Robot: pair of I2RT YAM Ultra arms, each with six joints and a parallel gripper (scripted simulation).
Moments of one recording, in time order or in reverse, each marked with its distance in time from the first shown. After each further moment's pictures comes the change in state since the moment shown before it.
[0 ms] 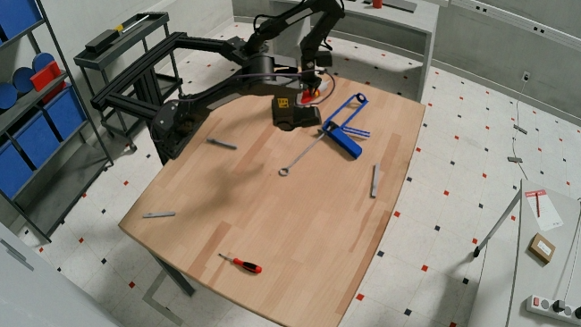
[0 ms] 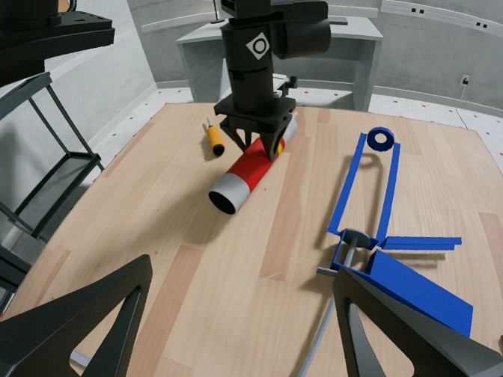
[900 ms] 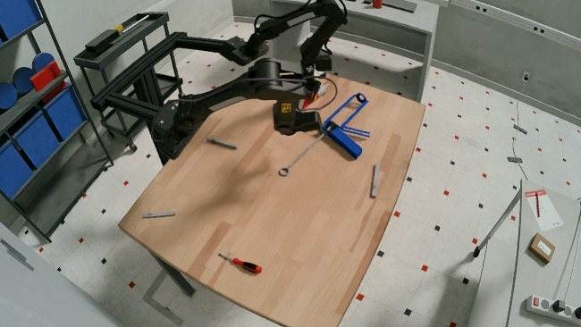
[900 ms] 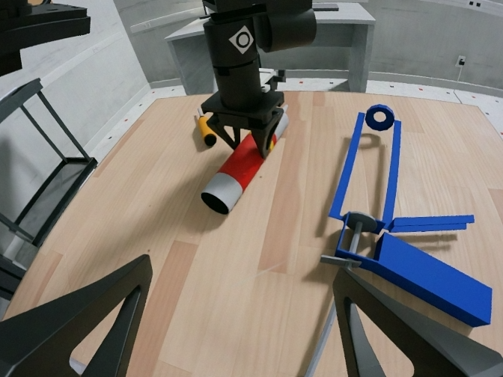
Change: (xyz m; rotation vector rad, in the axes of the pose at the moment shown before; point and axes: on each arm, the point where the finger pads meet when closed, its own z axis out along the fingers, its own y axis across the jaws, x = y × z) left arm 0.003 0.004 0.021 -0.012 0.014 -0.005; right arm 0.021 -0.009 0.014 0.022 0.015 0.057
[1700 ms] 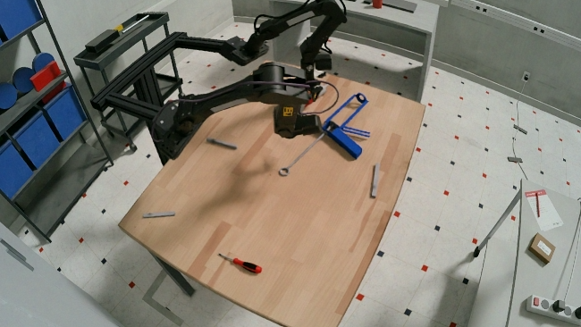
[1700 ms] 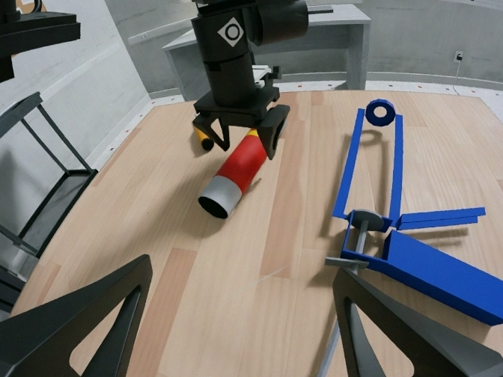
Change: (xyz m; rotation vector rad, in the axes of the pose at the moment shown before) left arm 0.001 0.000 -0.005 0.002 0.005 0.001; right arm 0.008 -0.004 0.011 -0.001 -0.031 0.043
